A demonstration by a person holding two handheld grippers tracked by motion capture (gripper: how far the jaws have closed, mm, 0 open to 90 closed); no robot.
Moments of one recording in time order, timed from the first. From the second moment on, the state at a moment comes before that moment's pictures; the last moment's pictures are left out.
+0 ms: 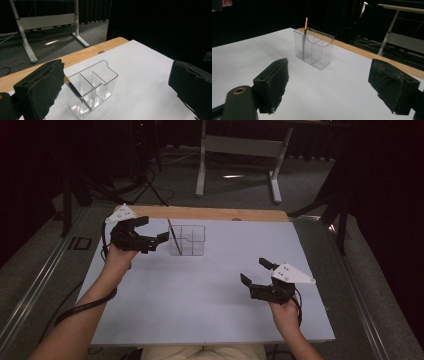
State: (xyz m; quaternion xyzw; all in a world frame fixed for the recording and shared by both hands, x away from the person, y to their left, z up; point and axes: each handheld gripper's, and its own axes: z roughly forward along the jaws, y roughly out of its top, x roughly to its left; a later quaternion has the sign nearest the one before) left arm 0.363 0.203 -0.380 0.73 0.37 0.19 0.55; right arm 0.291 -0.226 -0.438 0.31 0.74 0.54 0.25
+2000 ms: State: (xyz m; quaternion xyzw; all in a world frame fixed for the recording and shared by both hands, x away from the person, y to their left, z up) left arm 0.274 0.221 -0.465 0.74 0.34 0.16 0.55; right arm 0.292 -0.226 -0.439 0.31 0.75 0.53 0.26
